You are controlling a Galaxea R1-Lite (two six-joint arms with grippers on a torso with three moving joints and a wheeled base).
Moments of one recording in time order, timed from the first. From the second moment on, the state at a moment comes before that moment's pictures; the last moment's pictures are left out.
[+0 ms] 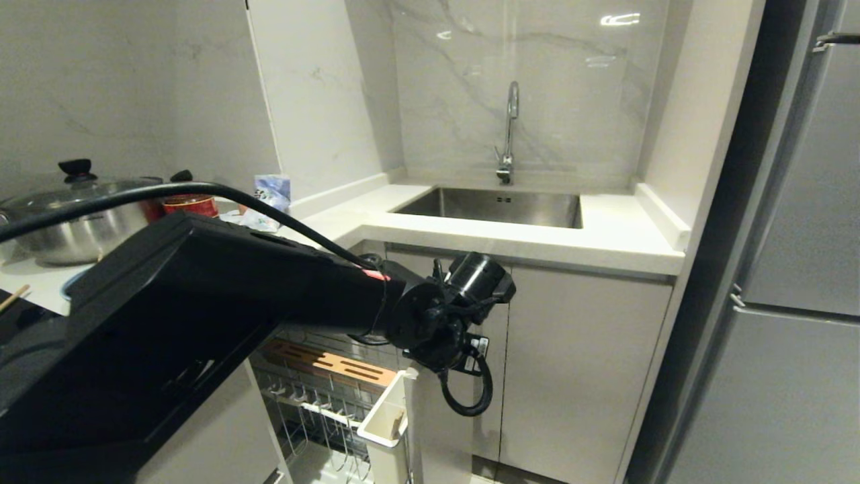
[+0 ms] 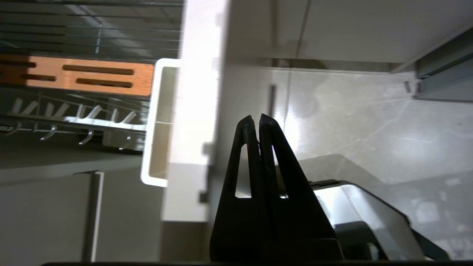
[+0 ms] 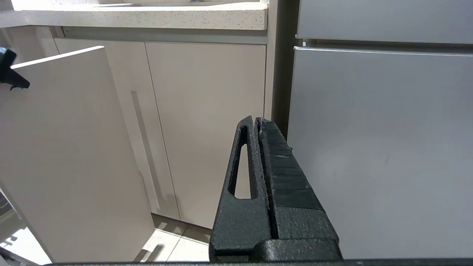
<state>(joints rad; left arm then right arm) -0.79 2.20 -1.56 0.38 0.44 -0.35 0.00 0.00 0.00 -0.08 0.00 0.01</state>
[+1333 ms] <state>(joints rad) -0.44 2.30 -1.63 0.39 0.80 -0.15 0.00 0.00 0.00 -0.08 0.00 0.01</state>
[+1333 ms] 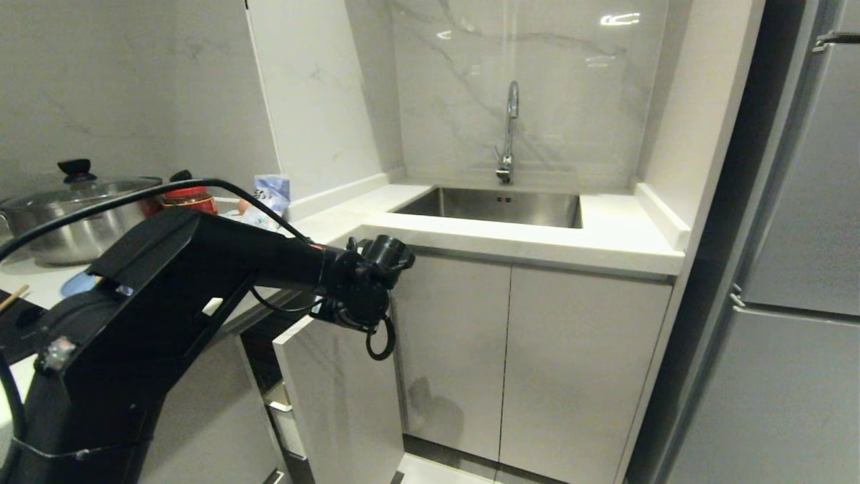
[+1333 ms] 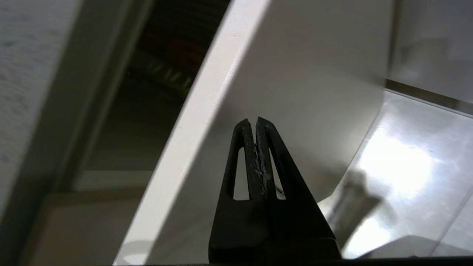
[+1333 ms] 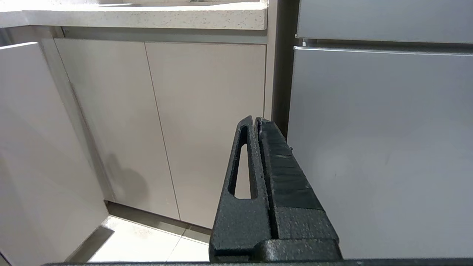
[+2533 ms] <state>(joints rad) -0.37 2.30 -1.65 0.39 0.80 -0.10 0.00 0.00 0.00 -0.08 0.00 0.01</state>
